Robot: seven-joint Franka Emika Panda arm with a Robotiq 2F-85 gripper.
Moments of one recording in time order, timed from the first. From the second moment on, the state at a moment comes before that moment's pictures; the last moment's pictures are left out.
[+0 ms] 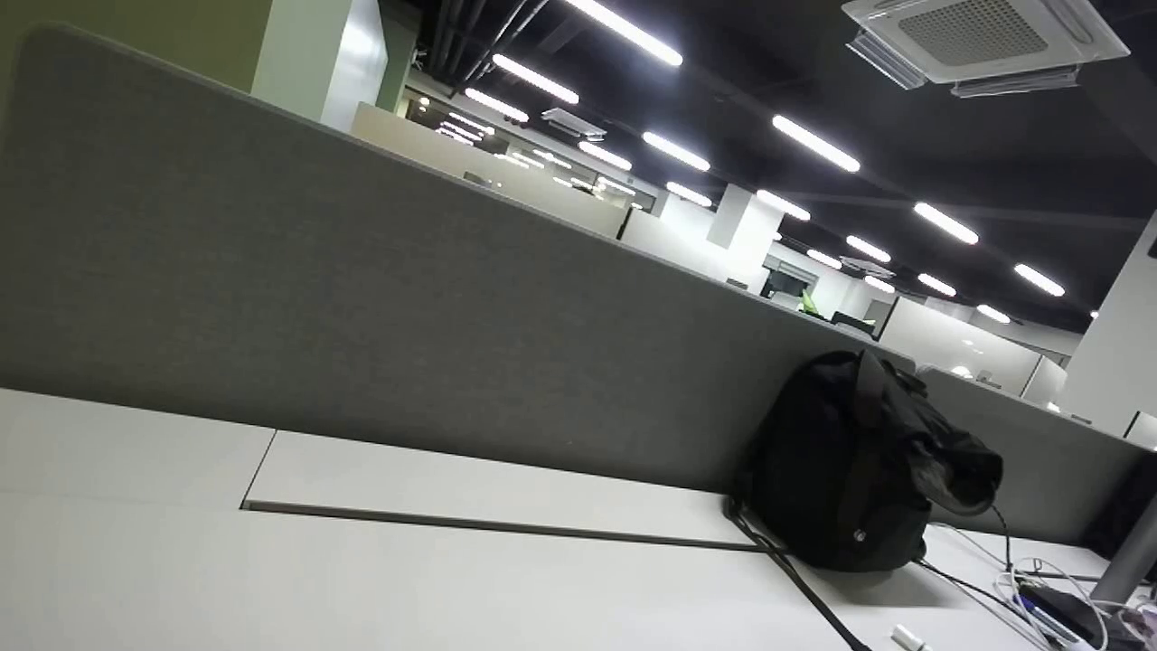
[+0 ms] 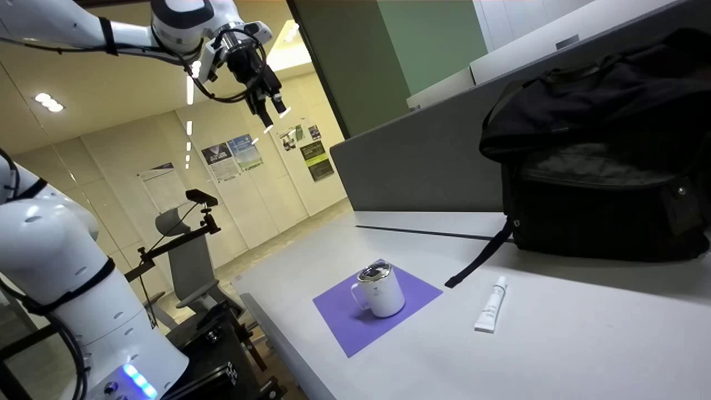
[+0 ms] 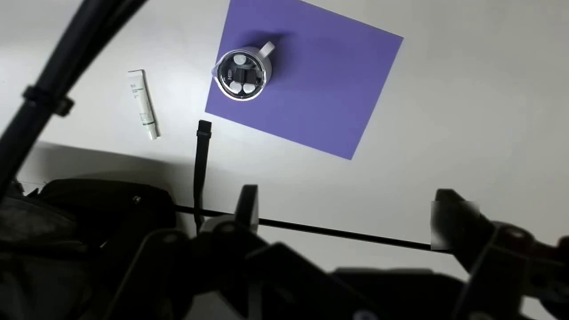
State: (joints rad) arm 0.01 -0.35 0.03 -2.13 -0.05 1.86 -0.07
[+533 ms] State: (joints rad) arm 0.01 -0.35 0.03 -2.14 -0.05 1.87 -0.07
